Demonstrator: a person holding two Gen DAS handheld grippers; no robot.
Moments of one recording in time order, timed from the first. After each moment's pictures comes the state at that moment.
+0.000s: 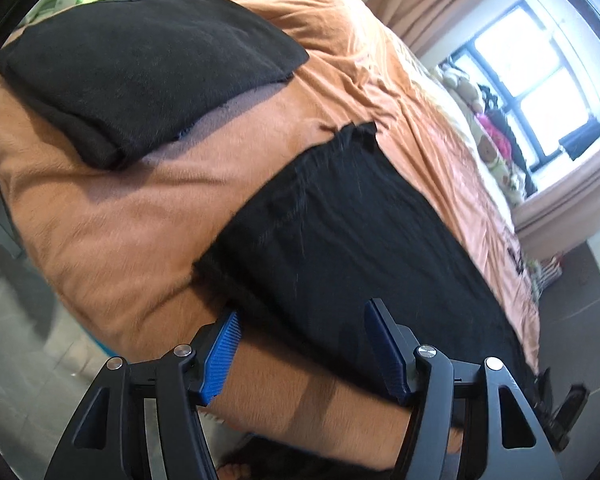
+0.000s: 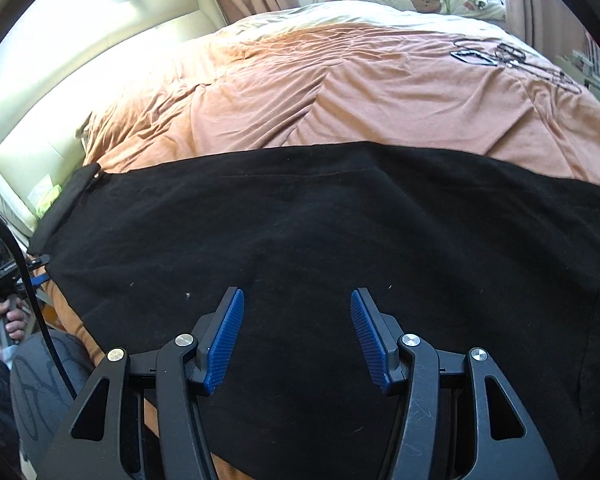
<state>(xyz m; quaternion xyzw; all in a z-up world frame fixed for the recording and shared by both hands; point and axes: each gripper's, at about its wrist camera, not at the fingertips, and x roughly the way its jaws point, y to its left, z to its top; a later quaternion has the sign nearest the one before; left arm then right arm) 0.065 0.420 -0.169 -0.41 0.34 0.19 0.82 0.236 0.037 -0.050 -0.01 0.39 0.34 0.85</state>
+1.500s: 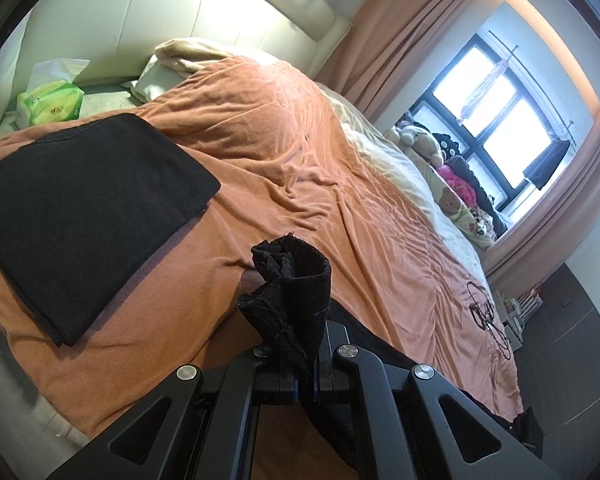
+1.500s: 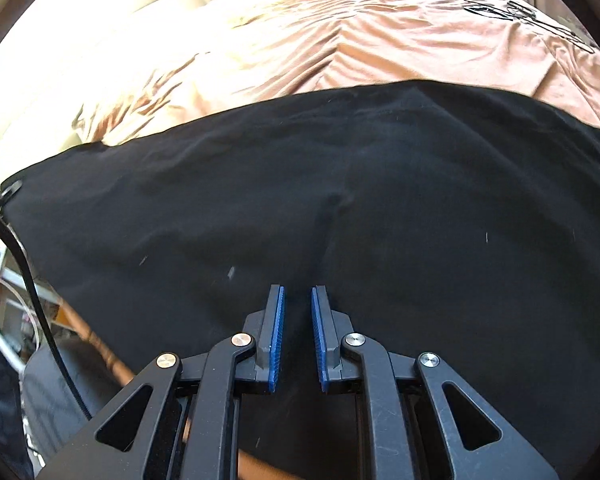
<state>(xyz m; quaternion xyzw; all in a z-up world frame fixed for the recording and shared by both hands) 0.110 0.413 -0.049 -0.37 0.23 0.20 0.88 0.257 0.089 -0.071 0.00 0.46 0.33 0.83</state>
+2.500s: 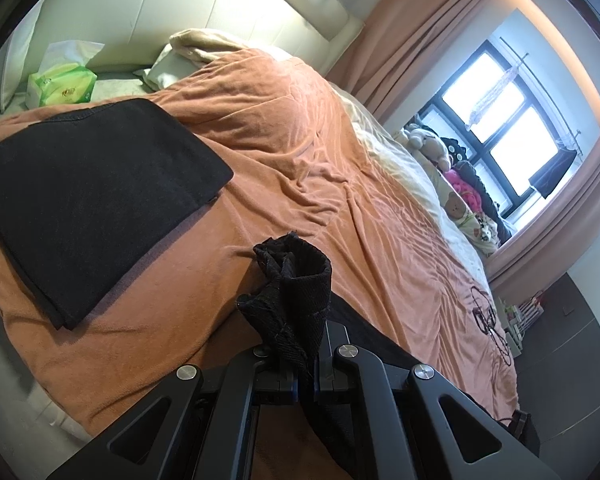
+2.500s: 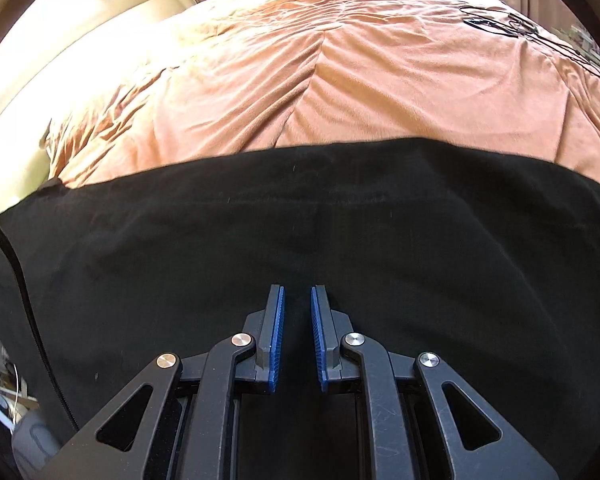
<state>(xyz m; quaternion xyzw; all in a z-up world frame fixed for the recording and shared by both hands) 0.106 0.414 -0.066 -0.38 0.23 0.20 0.87 0.314 0.136 -0.085 -0.01 0.44 0.30 0.84</state>
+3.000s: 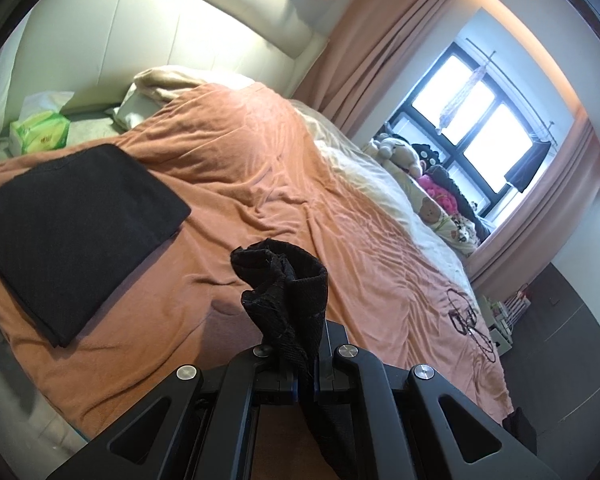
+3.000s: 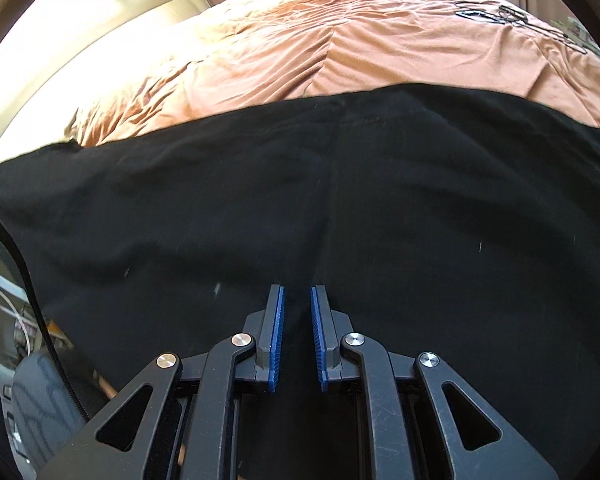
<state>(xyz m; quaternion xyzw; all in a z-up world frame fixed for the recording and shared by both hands) 0.106 0.379 -0.002 -0.35 0.20 0.18 0.90 0.241 0.087 -0.085 0.01 0.44 0.32 0.84</state>
